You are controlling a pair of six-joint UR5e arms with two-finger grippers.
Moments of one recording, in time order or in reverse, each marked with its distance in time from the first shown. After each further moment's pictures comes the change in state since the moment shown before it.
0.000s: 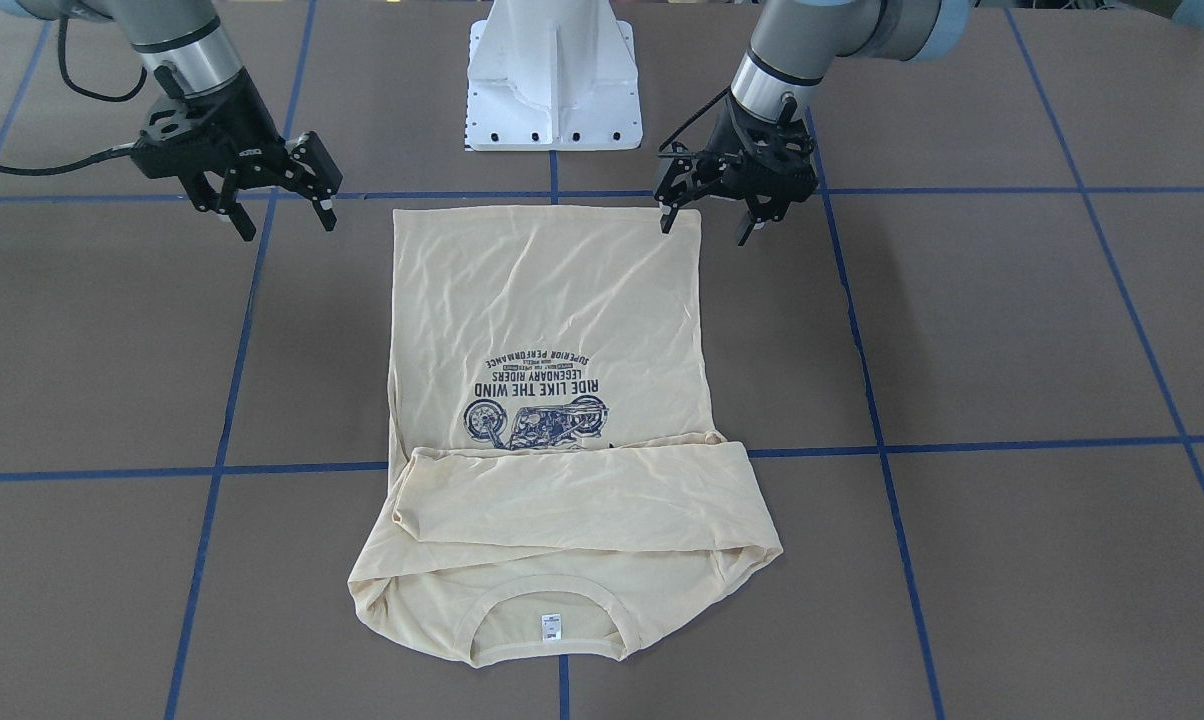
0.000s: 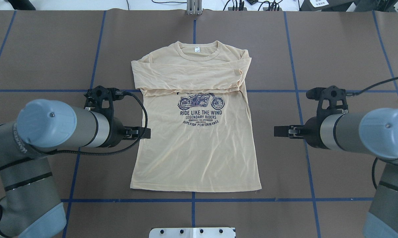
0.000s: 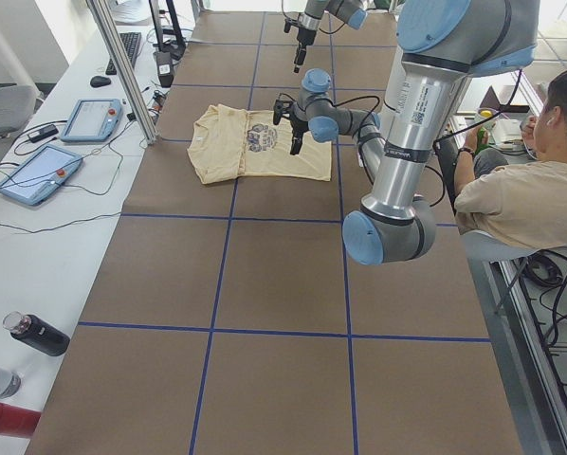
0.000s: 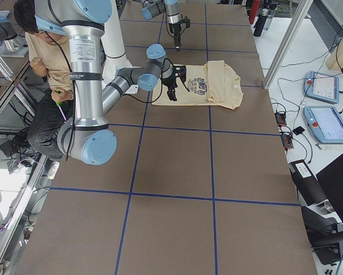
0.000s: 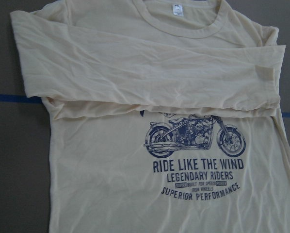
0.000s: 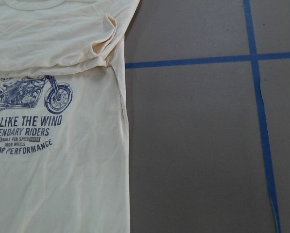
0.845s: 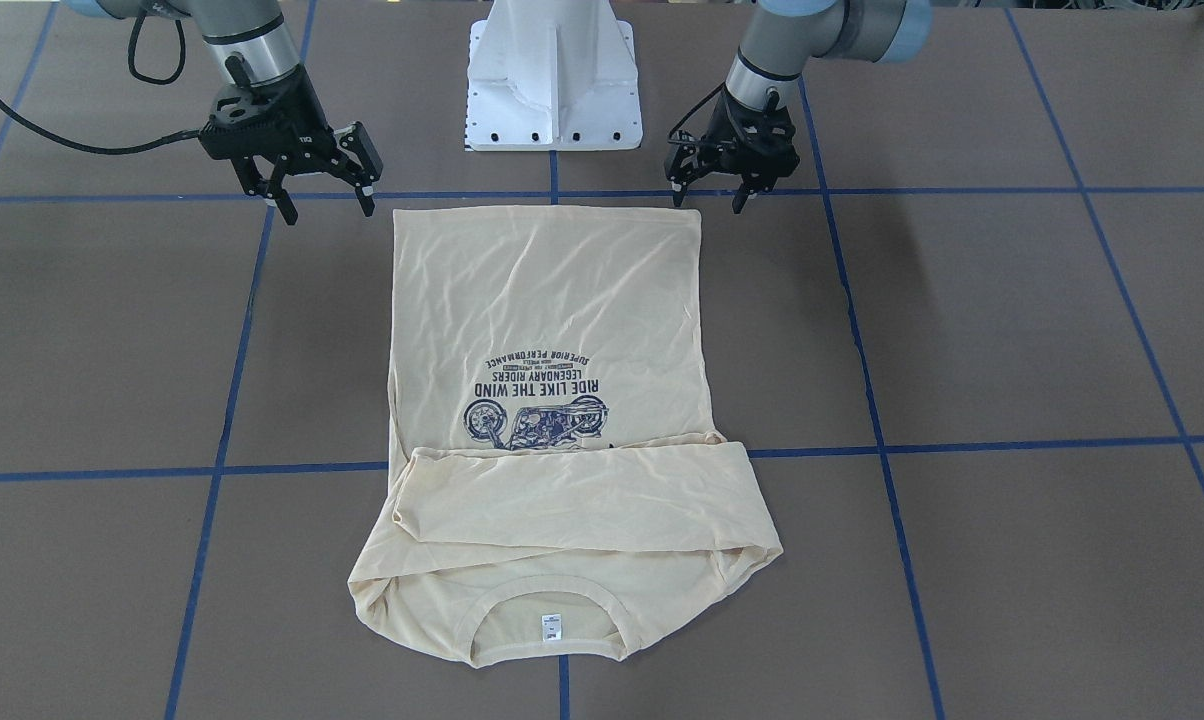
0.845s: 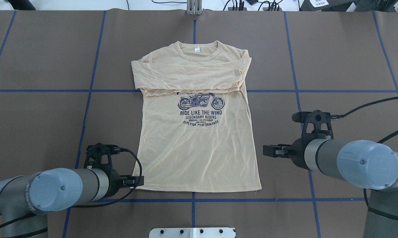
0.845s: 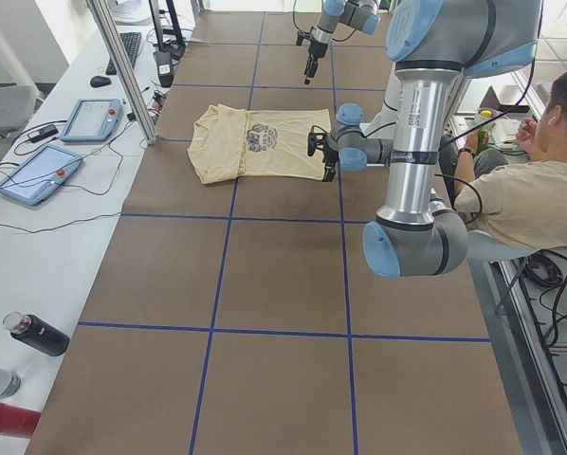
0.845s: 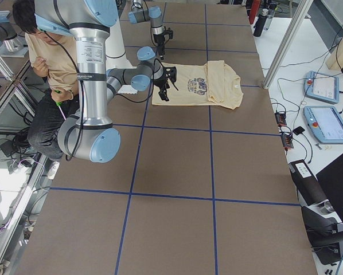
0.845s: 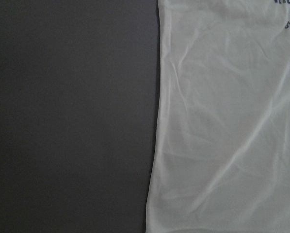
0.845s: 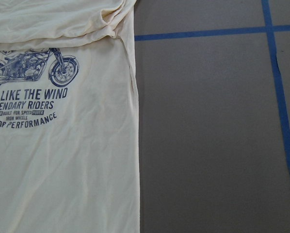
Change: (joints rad) left arm 0.223 0.132 0.046 -0.138 0.152 -0.150; right arm -0.109 -0.005 0.000 -0.002 -0.105 0.051
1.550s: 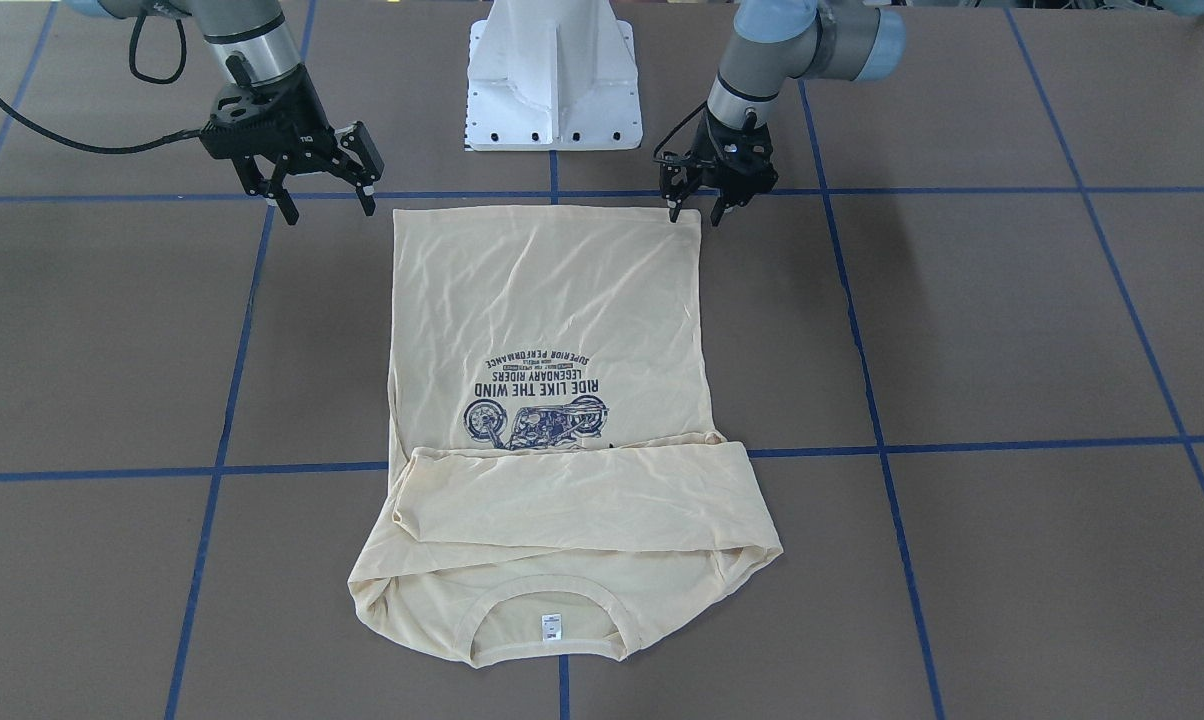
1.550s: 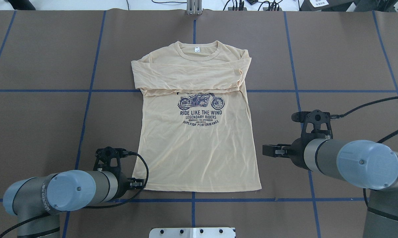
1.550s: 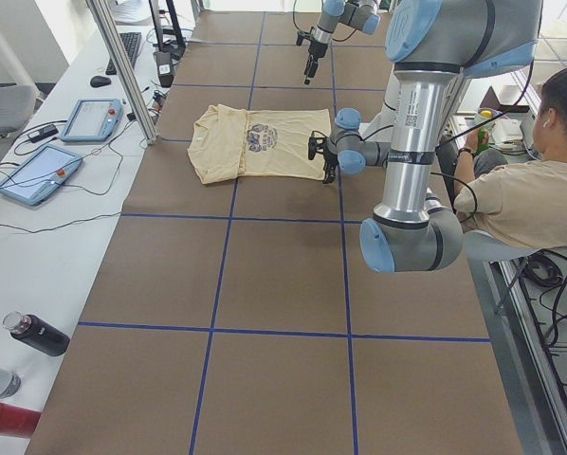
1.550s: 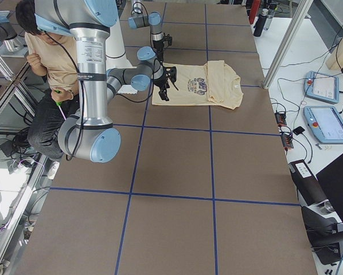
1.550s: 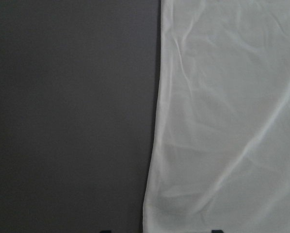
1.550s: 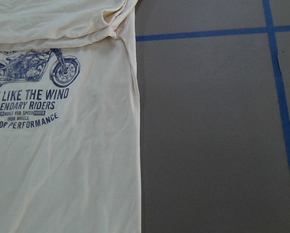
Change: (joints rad) left arm 0.014 -0.037 0.063 -0.002 -0.006 0.000; right arm -0.001 0.002 0.000 0.000 -0.001 0.000
